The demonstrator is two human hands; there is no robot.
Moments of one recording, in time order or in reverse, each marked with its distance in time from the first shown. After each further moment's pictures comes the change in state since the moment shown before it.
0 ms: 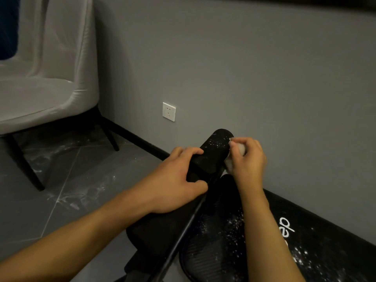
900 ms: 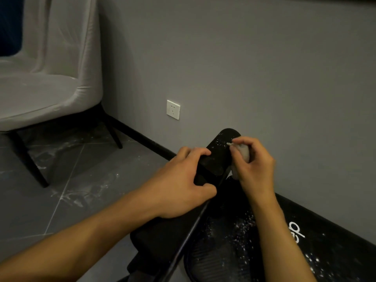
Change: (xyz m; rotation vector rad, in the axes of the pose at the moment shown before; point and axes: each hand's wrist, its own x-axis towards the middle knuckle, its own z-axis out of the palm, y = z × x) left_hand 0.001 -0.001 -0.001 0.031 -0.030 -0.018; right_hand -0.012 -0.004 -0.004 0.172 -0.164 -0.187
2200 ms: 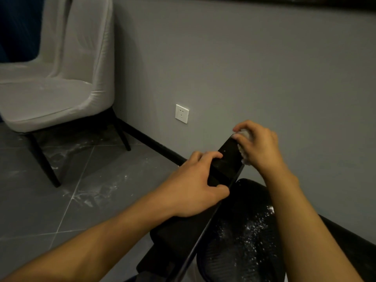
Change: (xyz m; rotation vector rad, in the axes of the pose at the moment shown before) left_hand 0.000 -0.005 0.003 -0.021 0.017 -0.025; right_hand 0.062 -0.024 0.006 -0.397 -0.245 0.080
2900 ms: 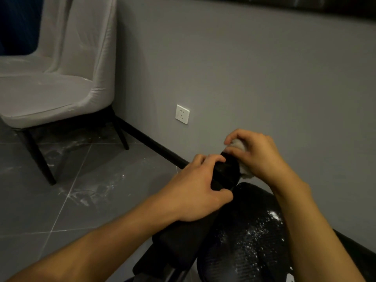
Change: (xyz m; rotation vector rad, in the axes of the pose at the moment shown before) left_hand 0.002 -0.005 -0.001 -0.018 0.010 0.030; right_hand -0.004 -0.013 -0.005 -0.090 -0.235 -0.158
